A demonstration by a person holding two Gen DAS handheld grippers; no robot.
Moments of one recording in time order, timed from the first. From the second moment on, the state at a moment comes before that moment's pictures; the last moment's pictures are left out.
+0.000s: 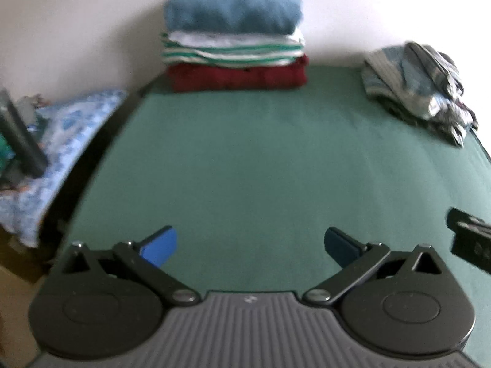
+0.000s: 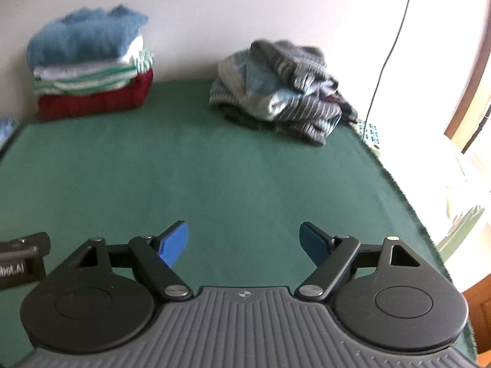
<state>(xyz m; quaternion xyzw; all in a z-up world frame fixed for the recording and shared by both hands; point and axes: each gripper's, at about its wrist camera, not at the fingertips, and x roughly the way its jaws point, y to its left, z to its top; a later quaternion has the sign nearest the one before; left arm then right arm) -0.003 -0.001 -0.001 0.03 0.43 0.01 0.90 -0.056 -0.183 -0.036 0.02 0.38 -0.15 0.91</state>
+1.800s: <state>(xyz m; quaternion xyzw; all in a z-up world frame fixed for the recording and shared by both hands) -0.045 -0.124 0.221 0.12 0.31 -0.03 0.94 -0.126 -0.311 0.123 0.13 0.33 -0.04 0.93</state>
